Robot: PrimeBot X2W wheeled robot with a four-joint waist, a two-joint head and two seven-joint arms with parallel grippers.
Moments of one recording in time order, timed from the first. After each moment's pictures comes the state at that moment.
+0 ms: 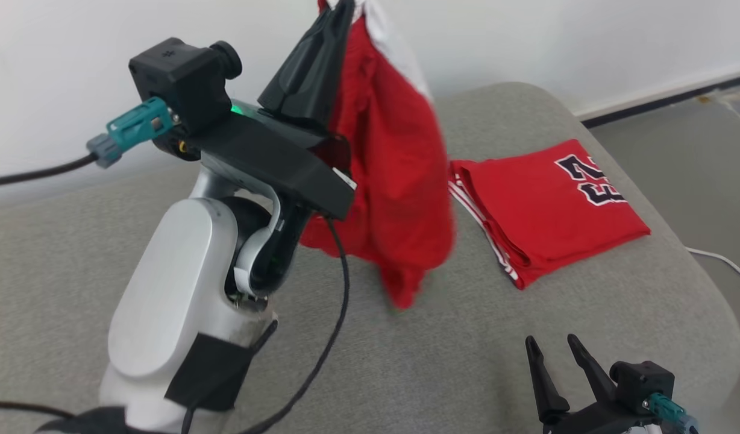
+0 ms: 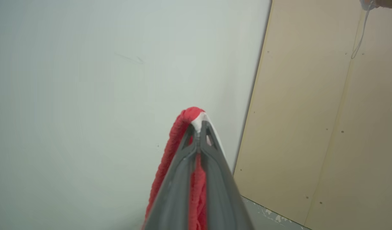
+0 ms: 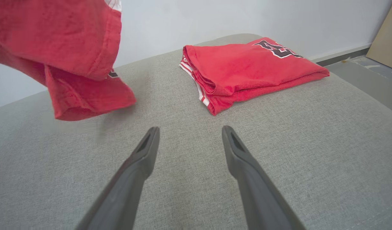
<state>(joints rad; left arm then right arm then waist) -0.82 0.05 -0.34 0.15 -0.59 -0.09 0.08 -0.01 -0.05 0.05 0.20 0.23 0.13 -0.02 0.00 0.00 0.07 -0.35</state>
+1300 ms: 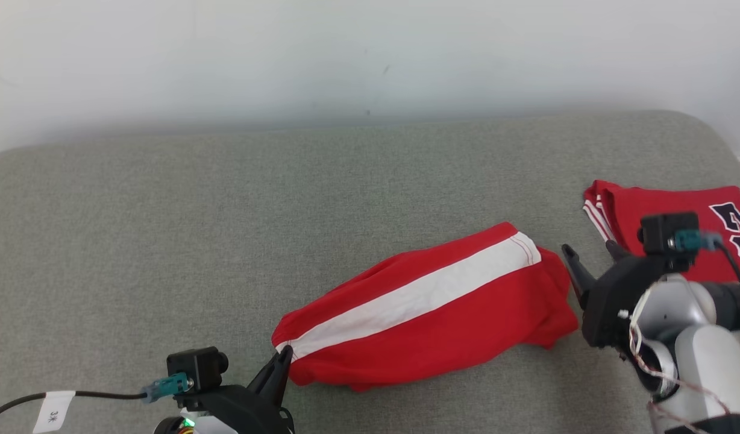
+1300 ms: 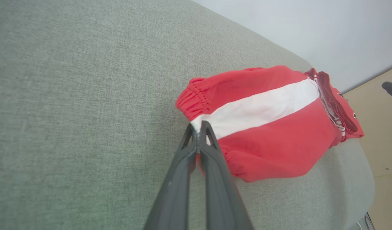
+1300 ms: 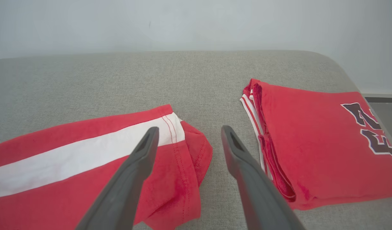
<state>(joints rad) -0.17 0.17 -0.36 0.25 -0.73 -0.01 0.14 -0.31 -0.16 -0.04 0.14 0.17 0.13 0.54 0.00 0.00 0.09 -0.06</state>
